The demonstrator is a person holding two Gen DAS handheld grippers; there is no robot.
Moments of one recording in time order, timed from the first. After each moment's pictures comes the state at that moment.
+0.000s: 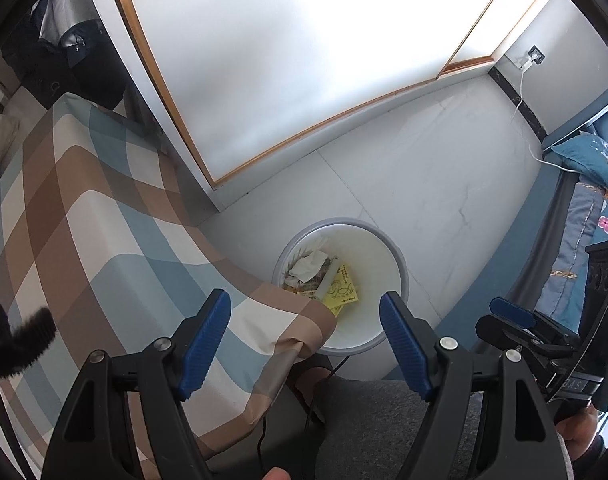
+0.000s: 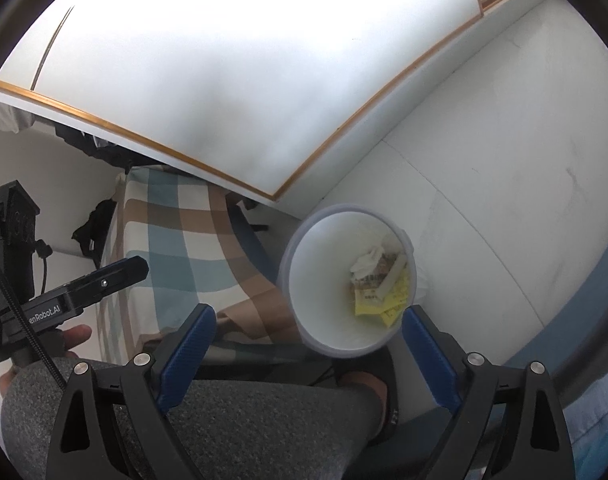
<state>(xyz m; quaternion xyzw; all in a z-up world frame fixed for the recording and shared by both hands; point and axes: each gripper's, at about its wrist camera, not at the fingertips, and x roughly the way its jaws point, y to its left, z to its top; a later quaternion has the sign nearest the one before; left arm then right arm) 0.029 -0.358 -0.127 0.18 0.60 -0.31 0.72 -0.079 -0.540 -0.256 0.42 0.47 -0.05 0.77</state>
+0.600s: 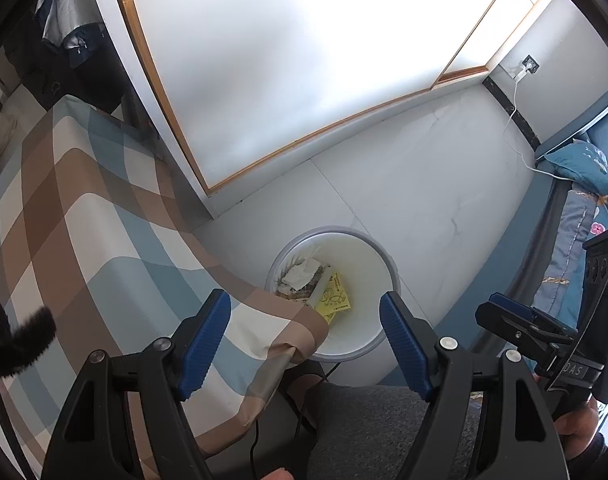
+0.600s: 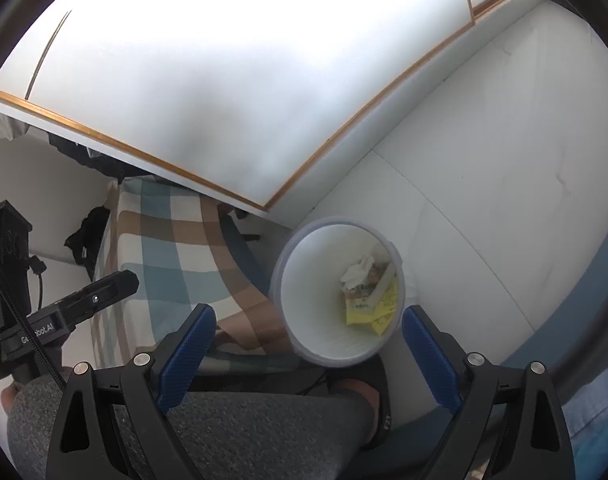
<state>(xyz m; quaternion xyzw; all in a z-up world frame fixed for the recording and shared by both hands) 0.028 -0.355 -0.124 0.16 0.59 -0.32 0.72 -0.077 -0.548 -0.249 0.42 0.47 -0.07 0.77</state>
